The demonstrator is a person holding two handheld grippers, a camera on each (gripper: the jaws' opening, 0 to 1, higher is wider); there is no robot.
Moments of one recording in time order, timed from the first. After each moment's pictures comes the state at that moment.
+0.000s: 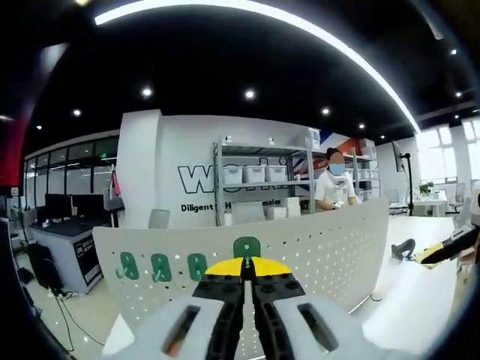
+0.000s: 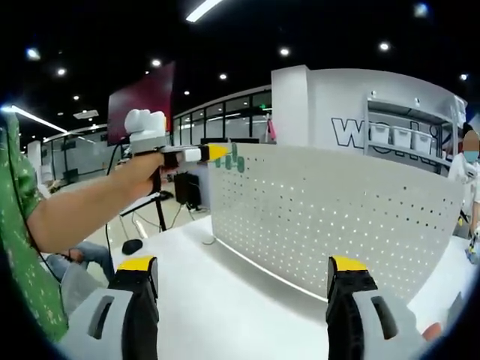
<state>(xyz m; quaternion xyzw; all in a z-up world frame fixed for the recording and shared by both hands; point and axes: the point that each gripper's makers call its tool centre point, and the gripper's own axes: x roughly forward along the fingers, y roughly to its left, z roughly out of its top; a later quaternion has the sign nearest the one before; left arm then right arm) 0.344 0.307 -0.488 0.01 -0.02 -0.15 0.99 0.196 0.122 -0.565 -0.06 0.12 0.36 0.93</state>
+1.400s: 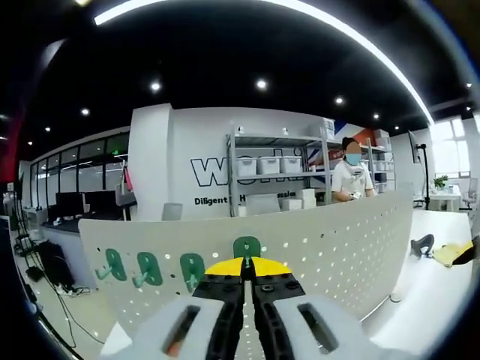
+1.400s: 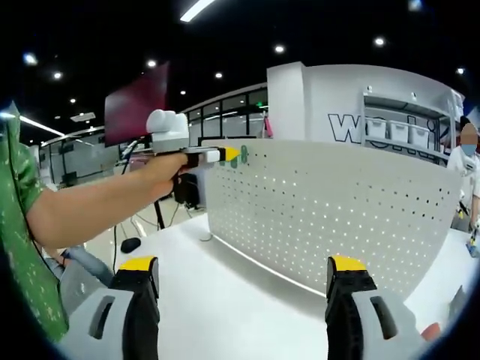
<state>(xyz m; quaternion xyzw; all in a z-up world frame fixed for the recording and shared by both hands) 0.394 0.300 -0.507 0.02 -0.01 -0.11 0.99 0.200 0.108 -0.573 -0.05 0.13 0.35 0.93</state>
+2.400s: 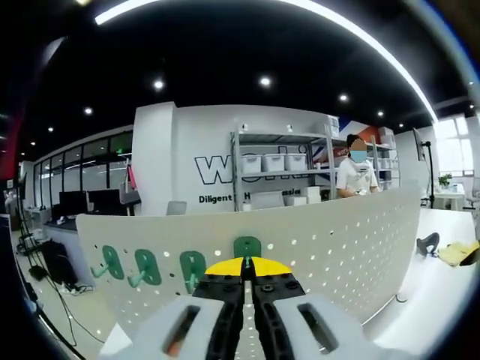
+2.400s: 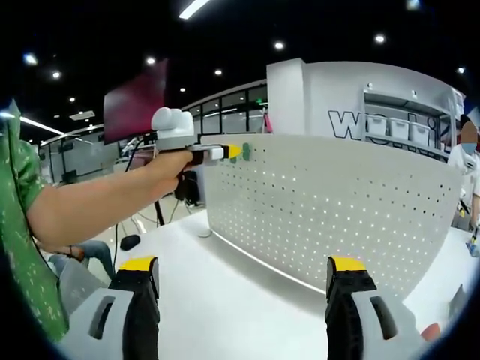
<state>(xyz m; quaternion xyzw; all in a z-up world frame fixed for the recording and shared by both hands) 0.406 0.302 -0.513 0.02 0.00 -0.09 1.00 0.203 0.107 -0.580 -0.05 0.14 0.35 0.92</state>
